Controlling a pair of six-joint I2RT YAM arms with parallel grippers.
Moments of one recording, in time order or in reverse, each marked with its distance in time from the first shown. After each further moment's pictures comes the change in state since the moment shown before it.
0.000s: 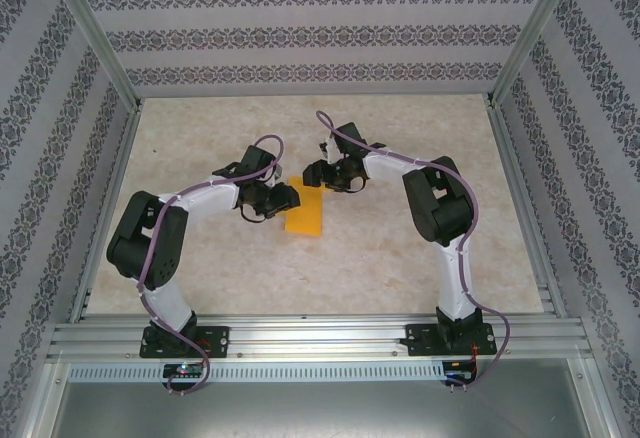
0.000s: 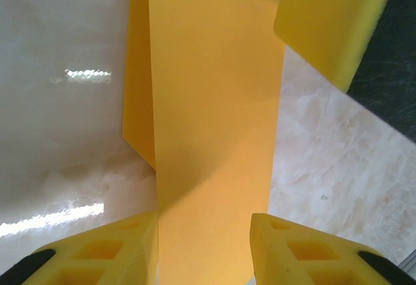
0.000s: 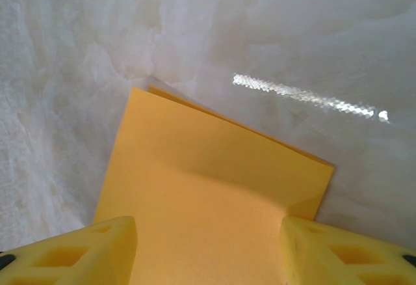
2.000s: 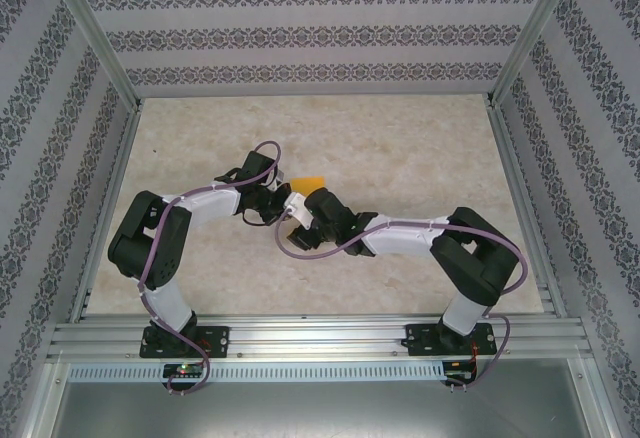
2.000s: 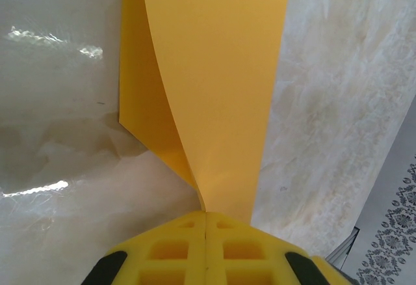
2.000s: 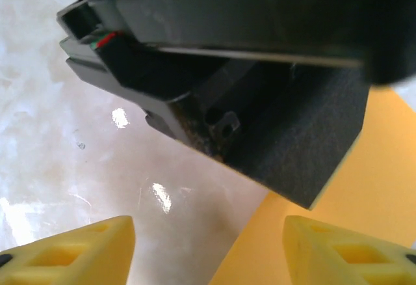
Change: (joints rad) left arm -0.013 0.006 -0.055 0.120 0.106 -0.192; right arm 0.439 -0.468 -0.603 0.417 0.541 -0.629
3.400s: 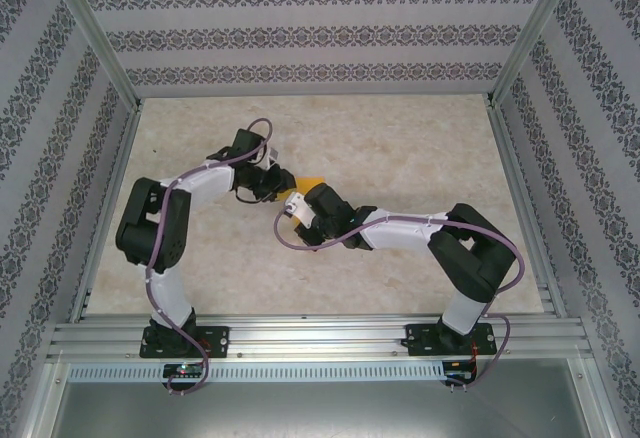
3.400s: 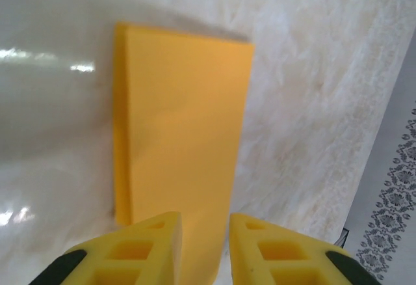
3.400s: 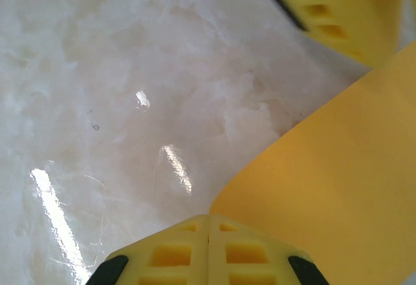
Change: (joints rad) left arm 0.117 0.139 0.241 -0.117 0.090 0.162; right arm -0.033 0.020 0.045 -0.099 -0.098 0.010
